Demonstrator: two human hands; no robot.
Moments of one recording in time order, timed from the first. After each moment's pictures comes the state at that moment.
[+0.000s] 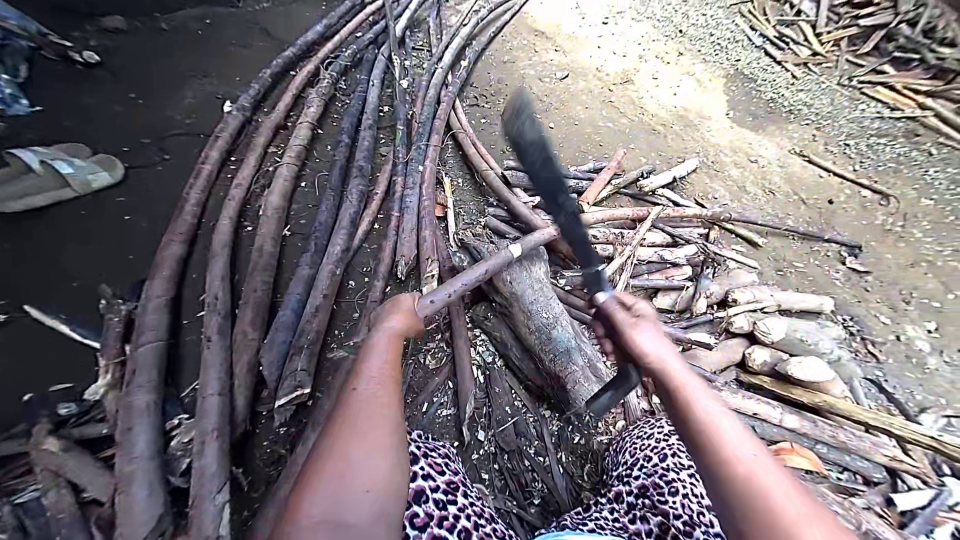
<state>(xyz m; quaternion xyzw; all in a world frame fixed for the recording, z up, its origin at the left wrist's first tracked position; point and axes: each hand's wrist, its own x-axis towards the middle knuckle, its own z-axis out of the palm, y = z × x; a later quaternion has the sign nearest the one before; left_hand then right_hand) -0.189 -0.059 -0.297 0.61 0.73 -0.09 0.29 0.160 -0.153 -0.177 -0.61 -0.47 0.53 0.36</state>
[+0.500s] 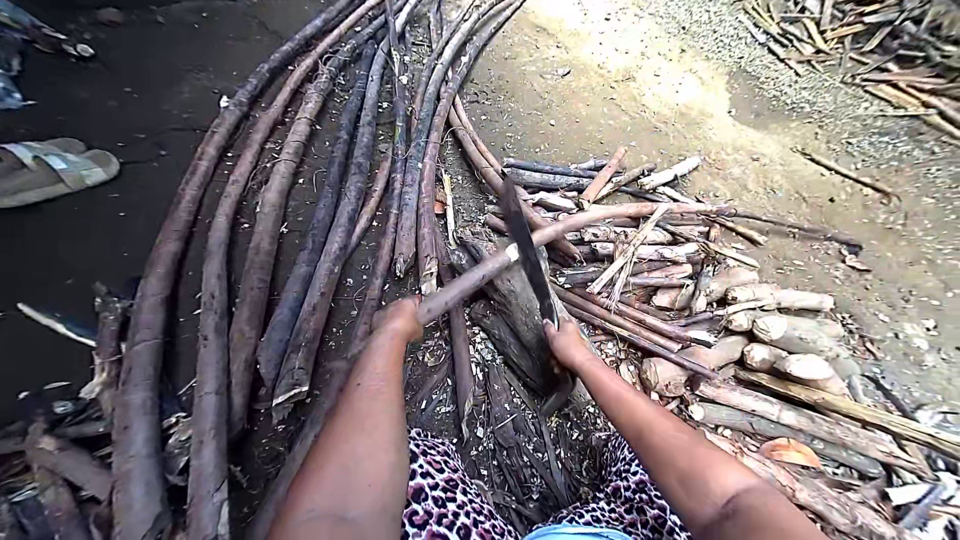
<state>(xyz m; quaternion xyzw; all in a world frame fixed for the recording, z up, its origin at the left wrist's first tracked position) -0.184 -0.064 -0.299 0.60 0.73 -0.12 0.31 0.119 -0.122 -0.293 -0.72 -0.46 0.46 0.23</state>
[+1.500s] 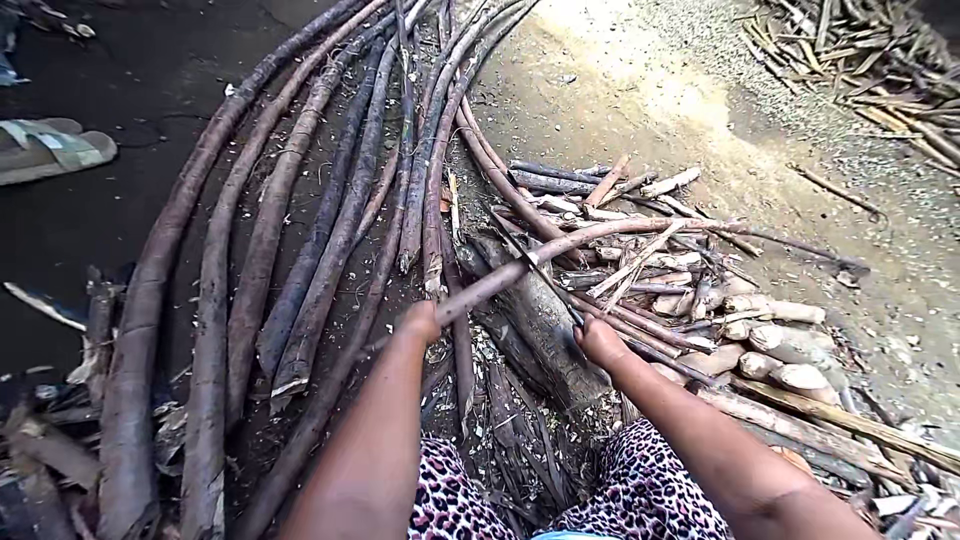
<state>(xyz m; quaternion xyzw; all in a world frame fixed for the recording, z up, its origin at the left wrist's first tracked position) -0.170 -0.067 -0.309 0.60 0.72 -0.09 0.33 0.158 -0.108 -0.288 -0.71 -0.63 0.28 -0.09</state>
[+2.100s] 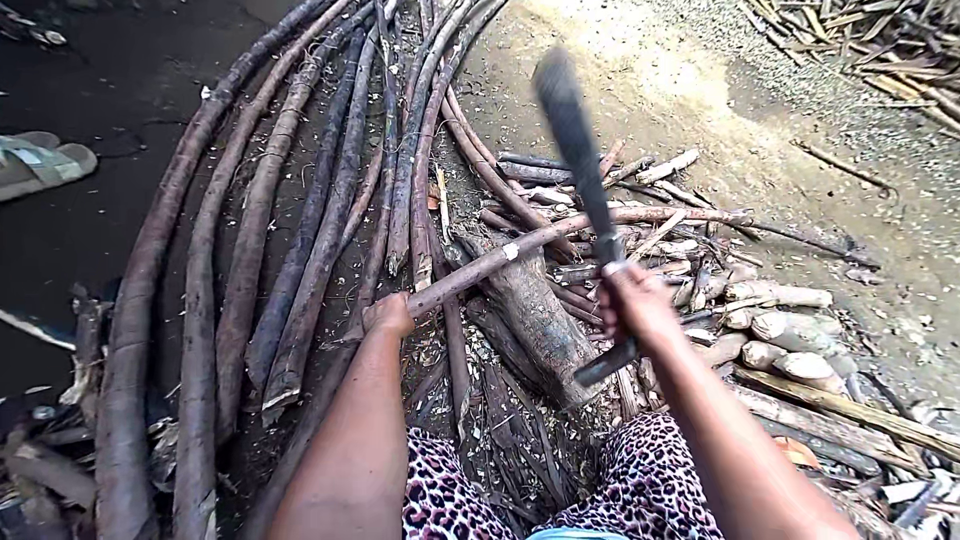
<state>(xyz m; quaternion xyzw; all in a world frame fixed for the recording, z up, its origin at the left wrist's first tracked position) -0.185 -0.054 -0.318 0.59 0.76 -0.11 0.26 0.161 -0.128 -0.168 -0.62 -0.46 0.49 0.41</state>
